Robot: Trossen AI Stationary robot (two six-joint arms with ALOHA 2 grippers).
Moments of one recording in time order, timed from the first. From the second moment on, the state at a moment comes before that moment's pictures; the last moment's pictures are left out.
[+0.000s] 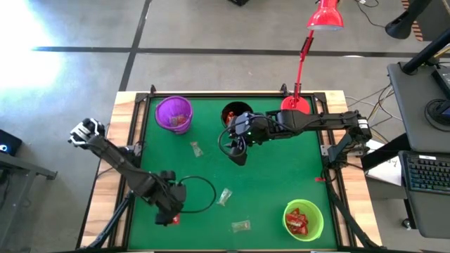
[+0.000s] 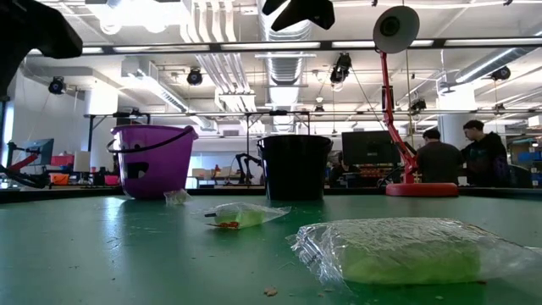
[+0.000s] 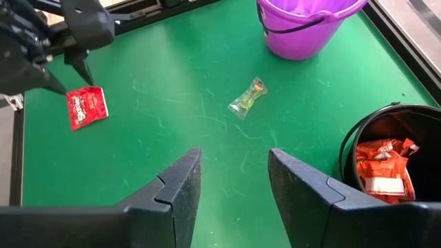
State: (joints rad) left arm -0.67 1.51 1.13 -1.02 -0.04 -0.72; right arm 0.03 1.72 1.77 -0.84 0.11 0.33
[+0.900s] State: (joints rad) left arm -0.68 1.57 1.13 -0.91 -0.01 -0.71; right arm 0.04 1.72 1.77 -0.86 0.11 0.40
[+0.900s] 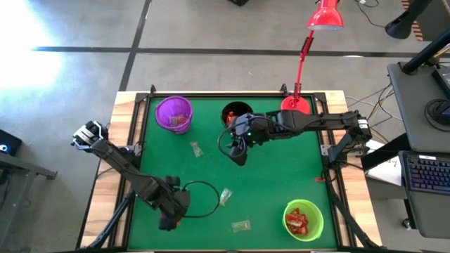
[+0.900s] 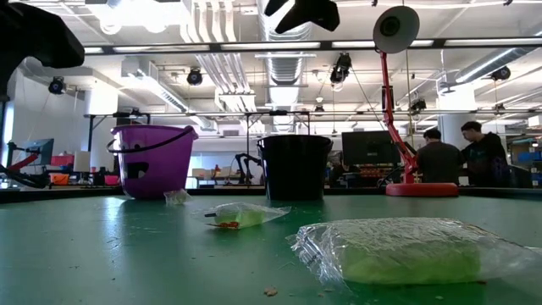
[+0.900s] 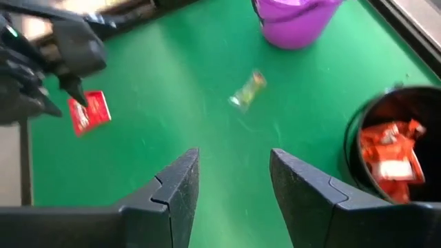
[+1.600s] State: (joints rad) left arm -0.75 1.57 0.96 -0.73 0.12 -0.94; right arm 0.08 1.72 1.76 -1.10 0.10 0.38
